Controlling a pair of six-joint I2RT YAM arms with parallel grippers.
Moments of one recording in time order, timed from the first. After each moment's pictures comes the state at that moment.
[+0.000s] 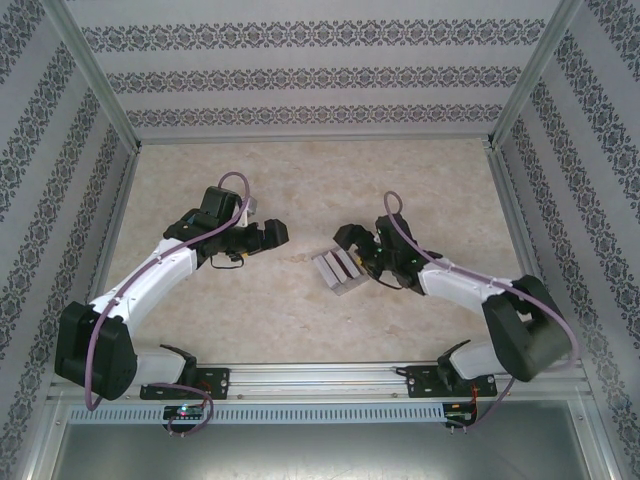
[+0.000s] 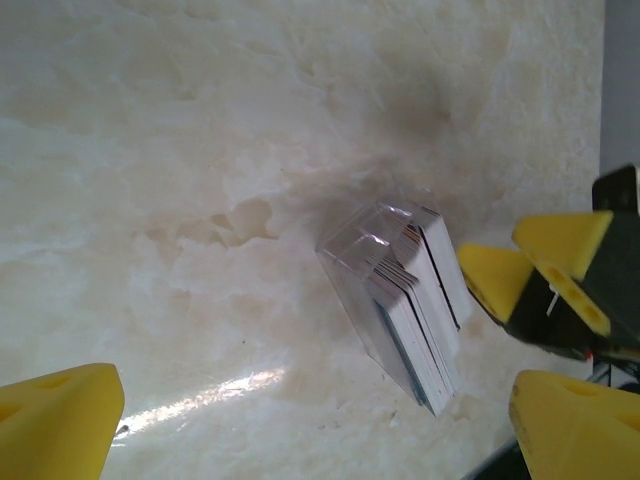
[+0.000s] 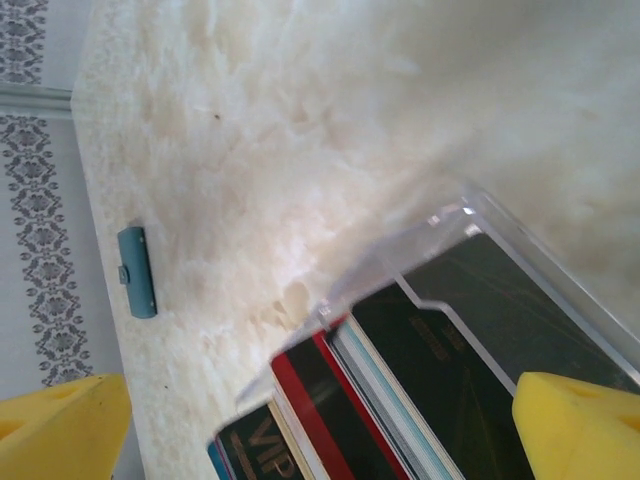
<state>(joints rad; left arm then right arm) -0.33 1.31 0.95 -0.55 0.44 -0.61 0.49 1.42 0.65 0.09 -0.29 1.15</state>
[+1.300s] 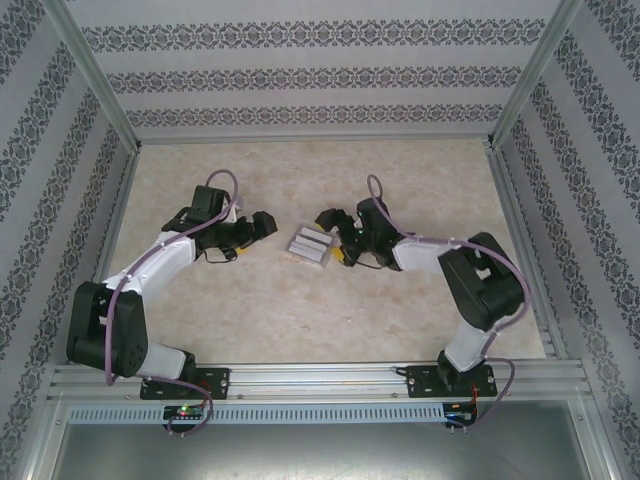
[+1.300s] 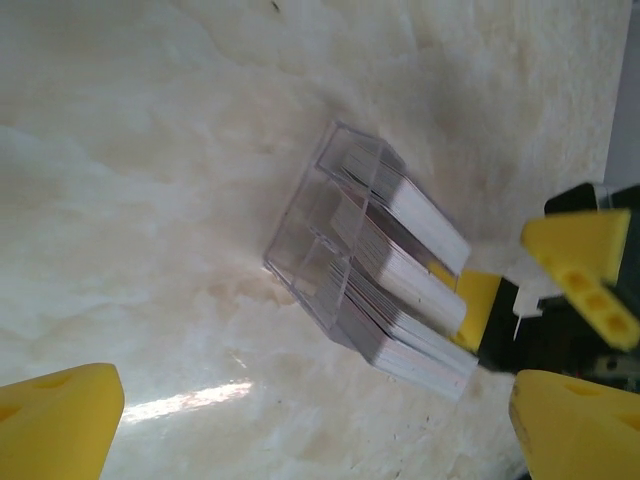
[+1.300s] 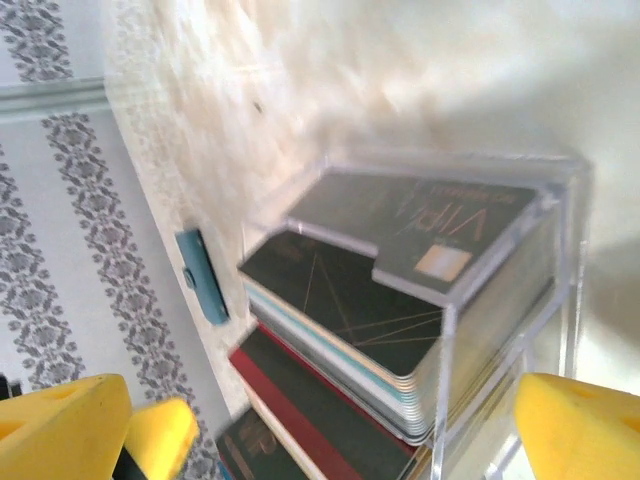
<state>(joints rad) -0.18 1.41 0.91 -0.42 0.50 -0.66 0.49 1.78 0.87 0.27 -0.46 1.34</state>
